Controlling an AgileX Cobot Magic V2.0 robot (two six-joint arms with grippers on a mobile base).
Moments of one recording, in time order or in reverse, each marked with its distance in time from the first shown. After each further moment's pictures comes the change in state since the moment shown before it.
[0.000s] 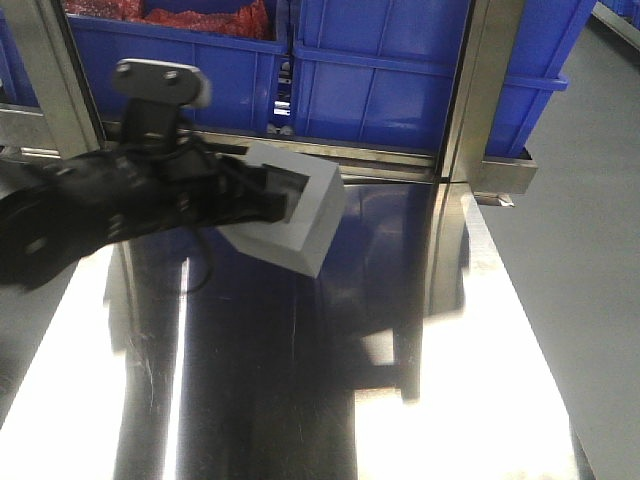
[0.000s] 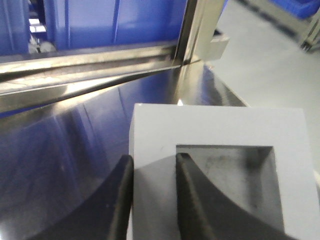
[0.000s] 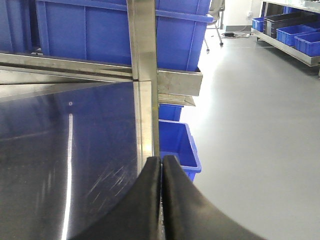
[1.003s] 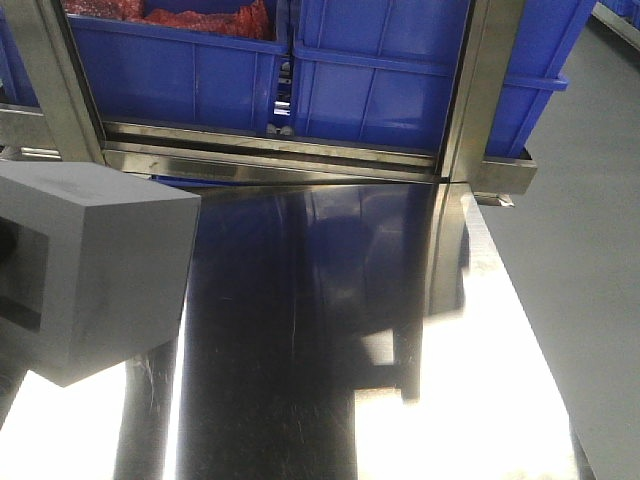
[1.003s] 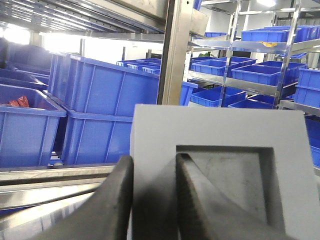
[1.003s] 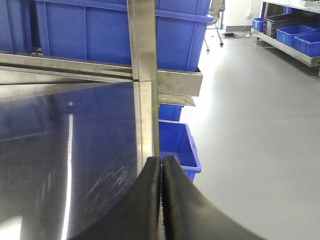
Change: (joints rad) left arm 0.000 -0.911 0.565 0.001 -0.213 0.000; right arm 0.000 0.000 0.000 0.000 0.000 0.000
